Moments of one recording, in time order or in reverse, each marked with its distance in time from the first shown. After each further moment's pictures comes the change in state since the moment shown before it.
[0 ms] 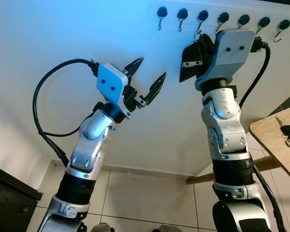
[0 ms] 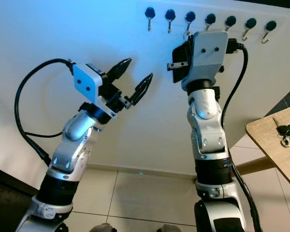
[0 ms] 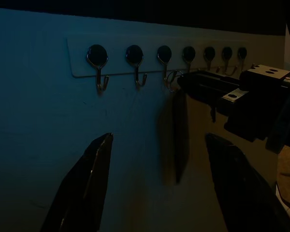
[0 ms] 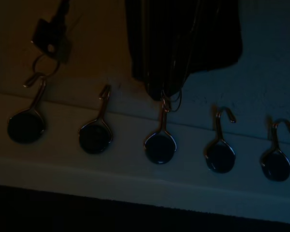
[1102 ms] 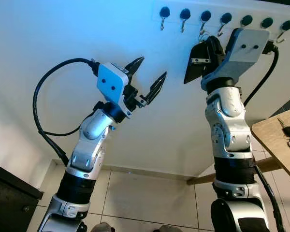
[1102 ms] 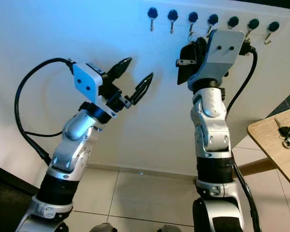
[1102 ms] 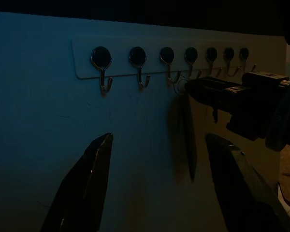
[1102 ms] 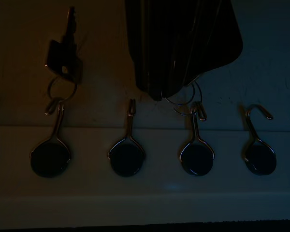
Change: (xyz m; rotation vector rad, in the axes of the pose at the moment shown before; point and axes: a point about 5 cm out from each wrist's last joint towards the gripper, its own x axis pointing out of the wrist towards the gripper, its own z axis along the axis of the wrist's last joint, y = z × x) left arm 0.000 0.000 0.000 0.003 0.001 -0.002; right arm 0.002 -0.013 -0.004 0.132 0.055 -0.079
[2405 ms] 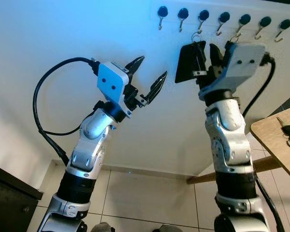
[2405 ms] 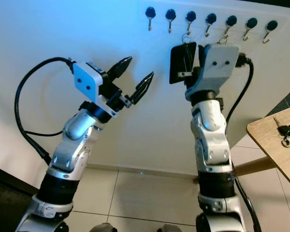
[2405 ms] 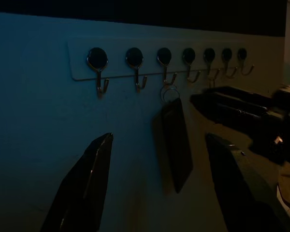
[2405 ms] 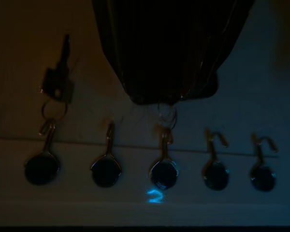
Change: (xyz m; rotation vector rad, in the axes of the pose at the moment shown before) left arm 0.001 0.000 0.001 0.000 -0.006 0.000; right arm -0.033 0.005 -0.009 -0.033 -0.038 0.107
